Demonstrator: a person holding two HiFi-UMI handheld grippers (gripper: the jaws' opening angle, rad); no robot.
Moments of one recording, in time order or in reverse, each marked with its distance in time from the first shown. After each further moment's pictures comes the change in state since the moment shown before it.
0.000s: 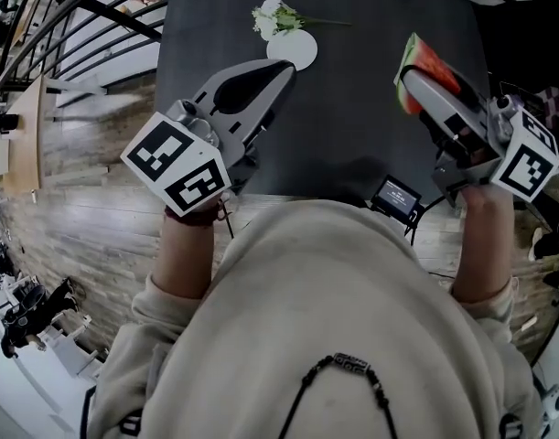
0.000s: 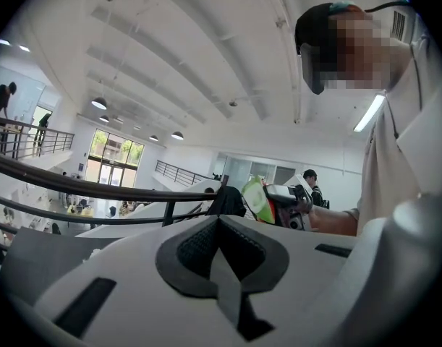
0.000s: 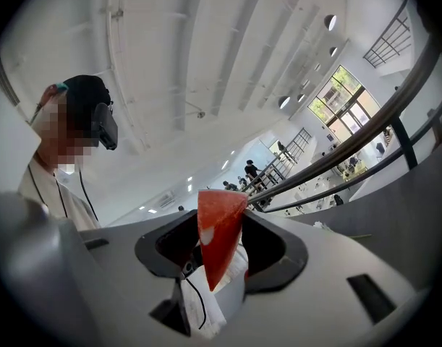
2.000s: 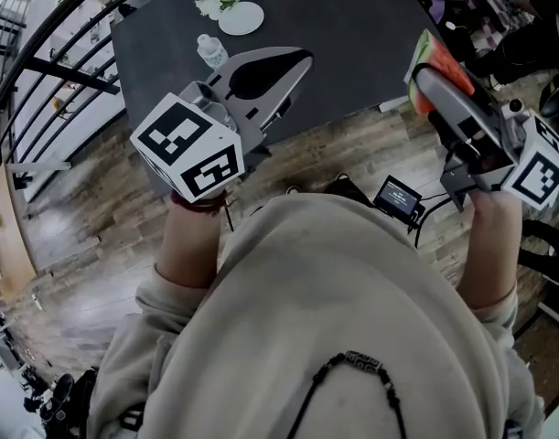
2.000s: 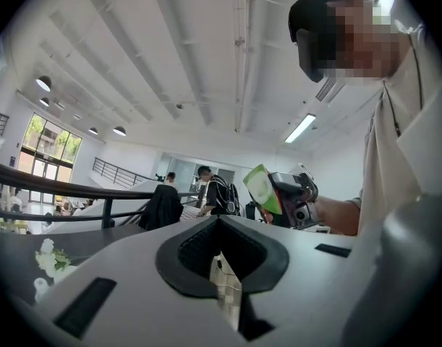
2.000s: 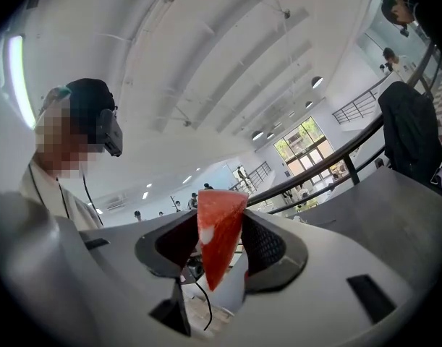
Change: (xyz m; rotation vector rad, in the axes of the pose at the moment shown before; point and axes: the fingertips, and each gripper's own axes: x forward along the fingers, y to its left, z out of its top) left arm 0.082 0.031 -0.007 0.056 -0.006 -0.423; right arm -0.009 -0.018 0.015 -0.106 -0.143 -0.348
